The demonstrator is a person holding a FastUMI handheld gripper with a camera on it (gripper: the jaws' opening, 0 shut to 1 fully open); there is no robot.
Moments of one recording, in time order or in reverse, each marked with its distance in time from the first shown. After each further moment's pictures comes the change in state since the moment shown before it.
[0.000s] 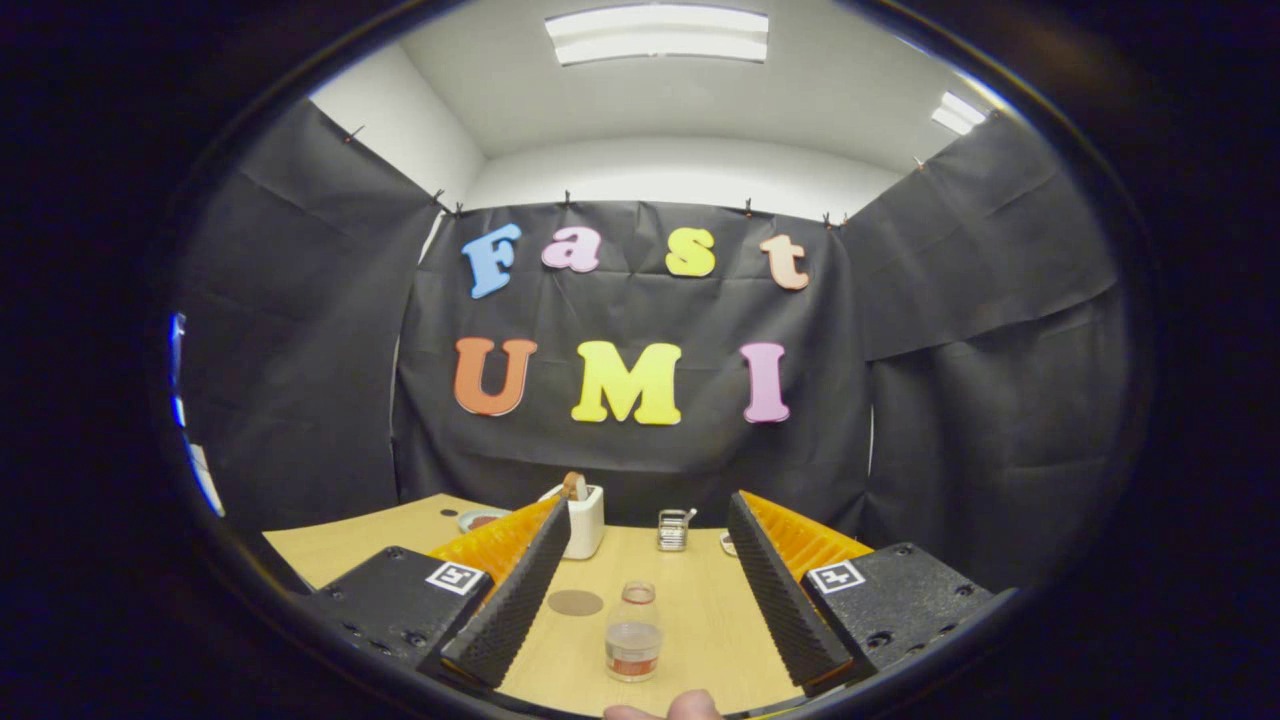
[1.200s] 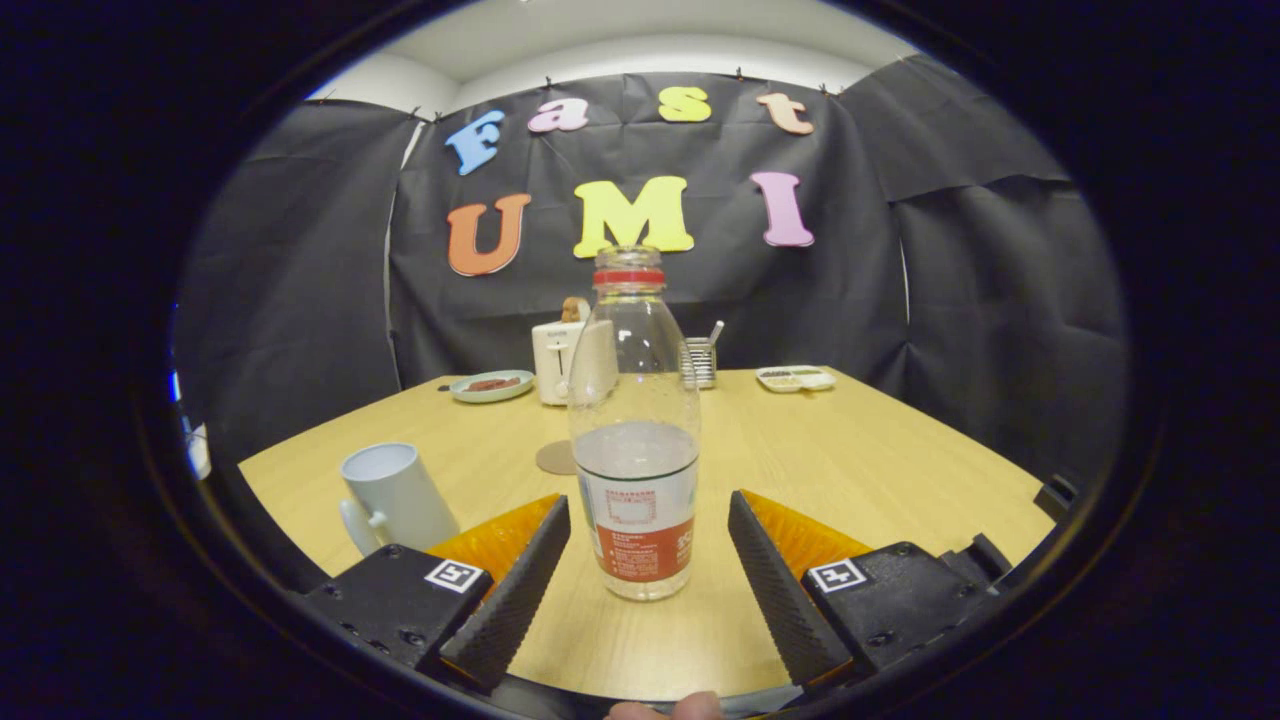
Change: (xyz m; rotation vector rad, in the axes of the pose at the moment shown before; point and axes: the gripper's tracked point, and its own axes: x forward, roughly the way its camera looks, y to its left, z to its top) arm 0.054 0.000 -0.252 0.120 0.359 0.043
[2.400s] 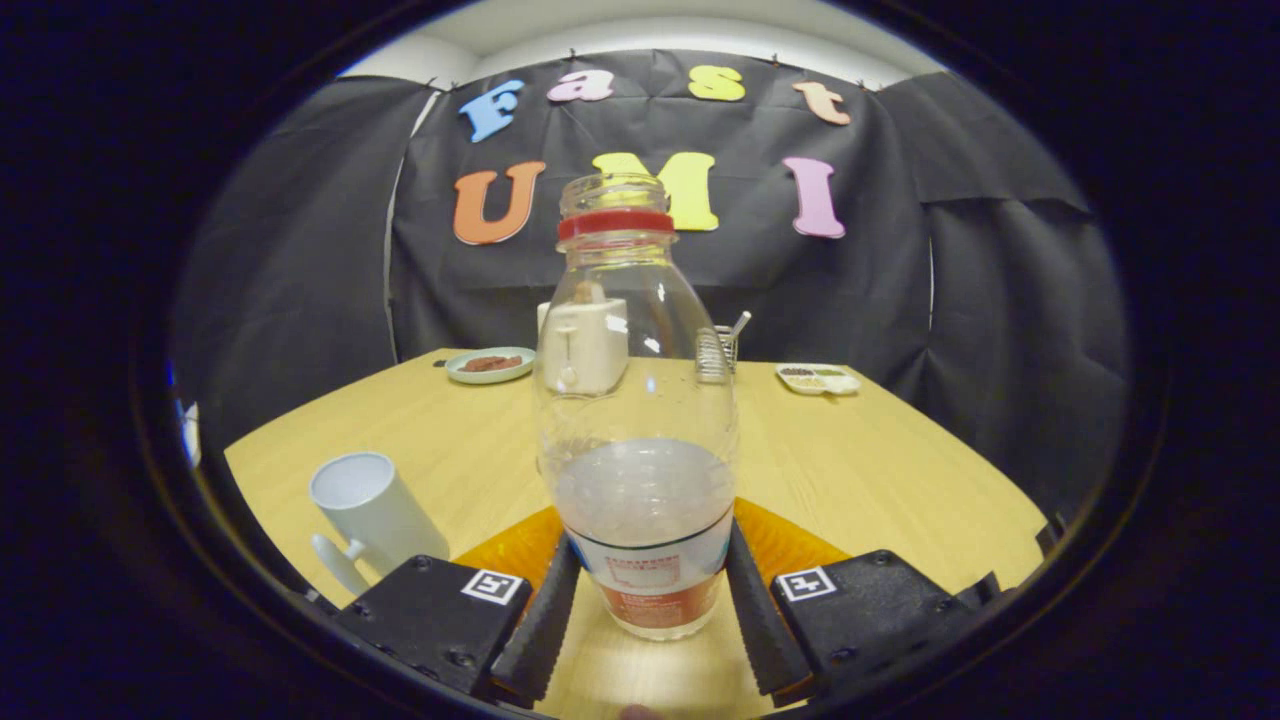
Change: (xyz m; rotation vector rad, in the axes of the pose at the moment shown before) arm 0.043 0.023 0.021 -0.190 0.073 -0.021
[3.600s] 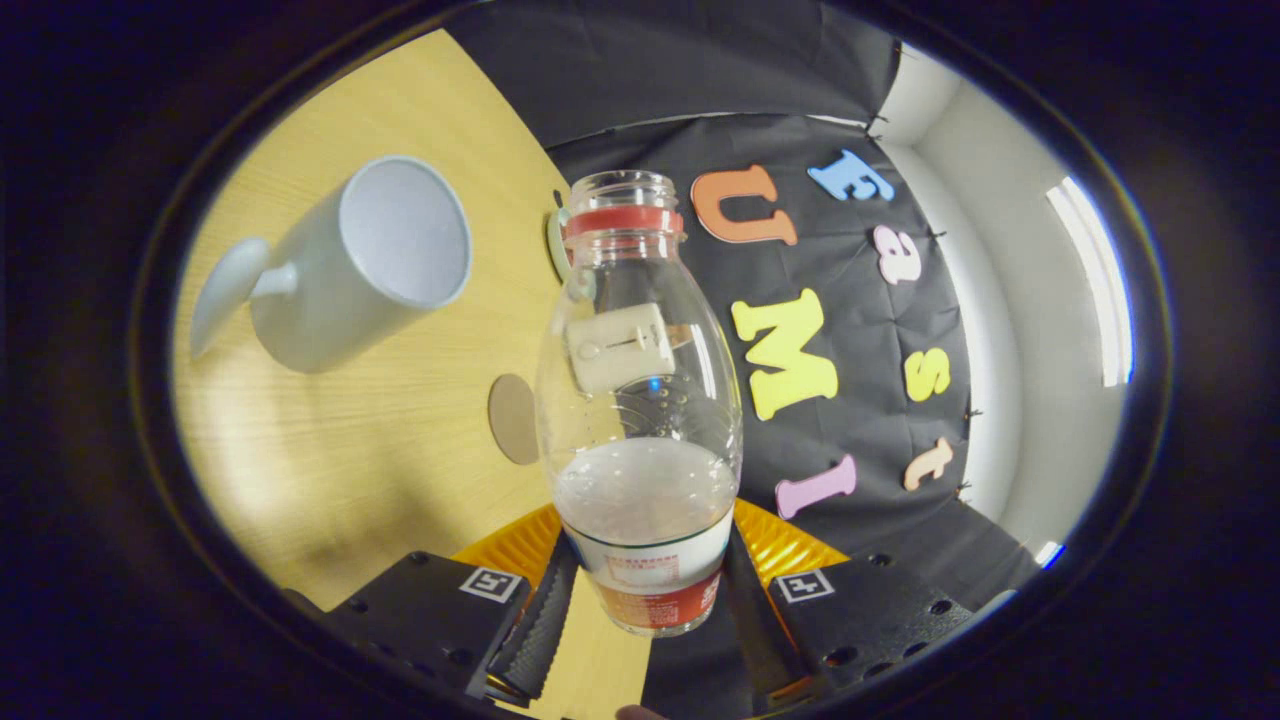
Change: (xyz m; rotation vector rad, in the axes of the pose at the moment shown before) arm 0.009 0.036 0.041 -1.262 -0.126 -0.223
